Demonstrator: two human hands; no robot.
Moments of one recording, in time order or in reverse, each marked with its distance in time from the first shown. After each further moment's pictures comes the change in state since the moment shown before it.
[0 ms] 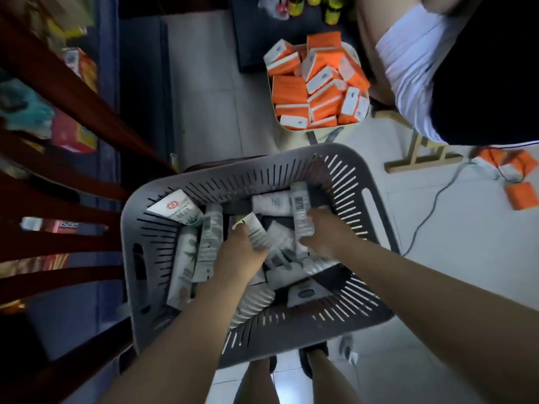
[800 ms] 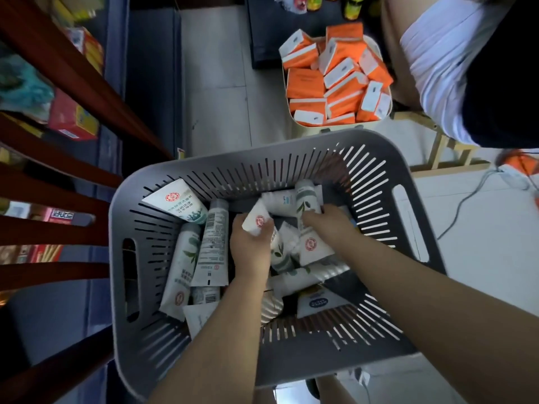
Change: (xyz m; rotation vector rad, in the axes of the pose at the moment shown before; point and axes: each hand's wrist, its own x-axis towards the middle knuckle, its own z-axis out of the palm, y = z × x) left_hand 0.022 0.010 0.031 -0.858 0.438 -0.124; right_hand 0.033 -0.017 0.019 0.829 0.035 0.262
